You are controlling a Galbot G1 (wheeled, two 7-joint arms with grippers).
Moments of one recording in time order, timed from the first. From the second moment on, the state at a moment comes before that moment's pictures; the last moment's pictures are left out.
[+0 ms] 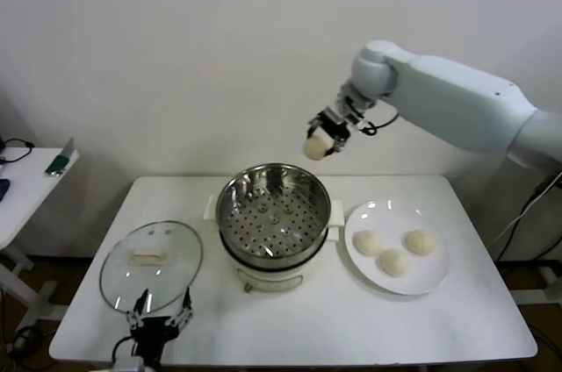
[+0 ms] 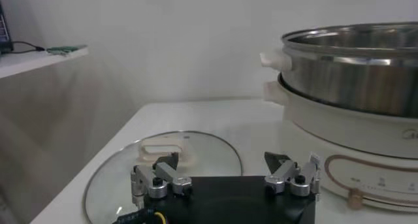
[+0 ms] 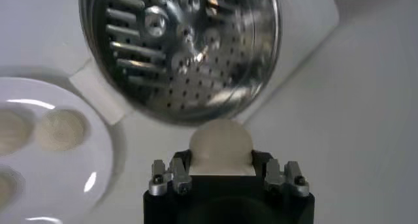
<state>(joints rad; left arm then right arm) 1.77 -1.52 -0.61 -2.08 -0.03 0.15 -0.07 0.68 1.19 -1.26 1.16 0.04 0.37 -1.06</state>
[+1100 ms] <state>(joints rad) 1.78 -1.52 -0.61 -2.06 -0.02 0.13 -0.08 0.41 1.41 -1.19 0.87 -0.40 0.73 -0.92</state>
